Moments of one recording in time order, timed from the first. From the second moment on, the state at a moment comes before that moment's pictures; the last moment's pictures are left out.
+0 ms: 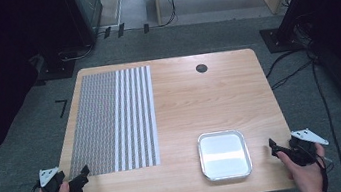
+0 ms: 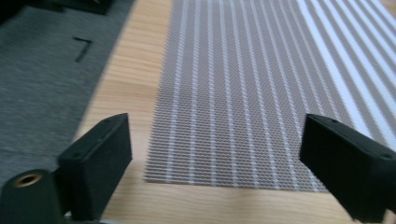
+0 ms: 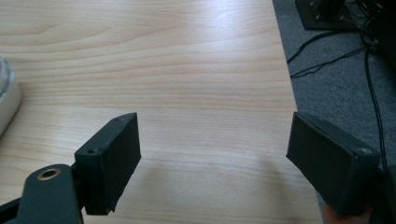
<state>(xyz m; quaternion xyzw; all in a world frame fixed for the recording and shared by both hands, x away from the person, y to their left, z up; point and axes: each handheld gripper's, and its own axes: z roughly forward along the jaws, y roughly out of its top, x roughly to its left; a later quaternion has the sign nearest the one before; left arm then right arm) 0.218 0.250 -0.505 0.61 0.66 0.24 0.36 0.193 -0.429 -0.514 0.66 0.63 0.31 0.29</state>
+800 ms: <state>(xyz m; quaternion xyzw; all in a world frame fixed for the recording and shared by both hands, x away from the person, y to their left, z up) 0.222 0.157 -0.491 0.66 0.61 0.24 0.36 0.188 -0.397 -0.496 0.63 0.63 0.37 0.27</state>
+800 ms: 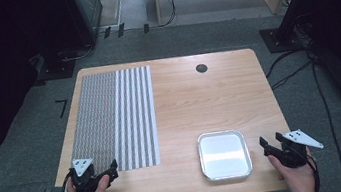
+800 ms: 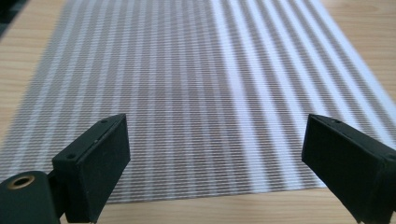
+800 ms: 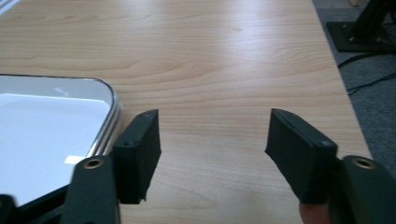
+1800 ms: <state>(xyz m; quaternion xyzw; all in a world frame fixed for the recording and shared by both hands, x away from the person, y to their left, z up) 0.230 0.001 -0.485 0.73 0.52 0.15 0.41 0.186 -0.390 -0.491 0.63 0.62 0.44 0.14</state>
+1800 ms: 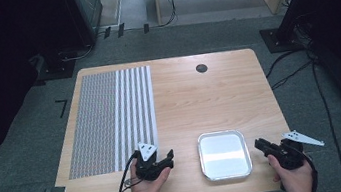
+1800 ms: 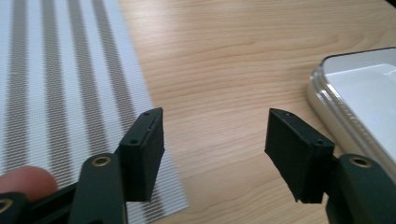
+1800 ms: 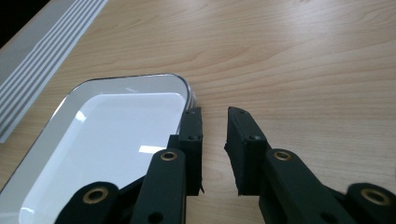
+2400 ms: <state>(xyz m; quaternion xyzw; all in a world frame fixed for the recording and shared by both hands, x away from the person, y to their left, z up) 0.226 -0.053 -0.492 0.77 0.47 0.07 0.43 0.192 -0.377 -0.496 0.63 0.62 0.46 0.09</state>
